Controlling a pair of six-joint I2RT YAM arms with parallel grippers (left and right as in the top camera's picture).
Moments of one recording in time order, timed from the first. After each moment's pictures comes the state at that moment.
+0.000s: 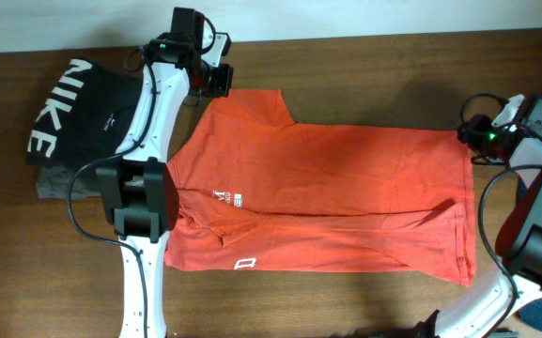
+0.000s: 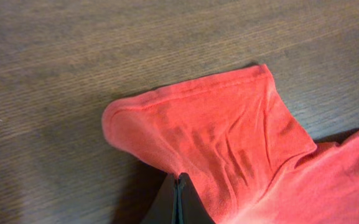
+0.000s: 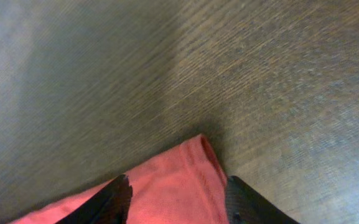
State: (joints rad) left arm -0.19 2.50 2.40 -1.02 0.26 0.04; right arm -0.51 2.05 1.29 -0.23 -0.33 0.23
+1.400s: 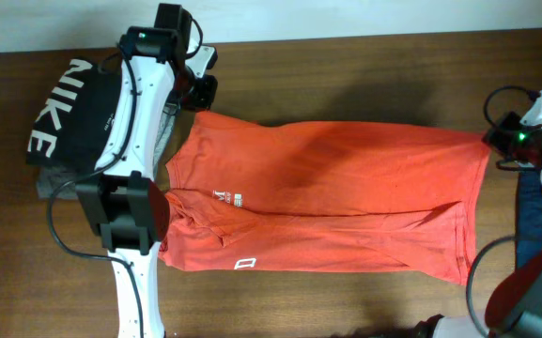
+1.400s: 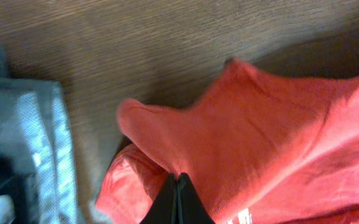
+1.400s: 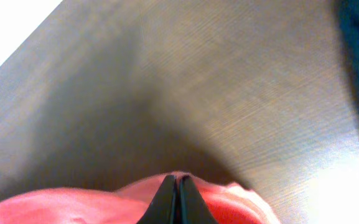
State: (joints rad) left arm -0.16 2.36 2.41 -1.39 0.14 0.11; right arm -0.54 1.63 1.30 -0.66 -0.31 0.19
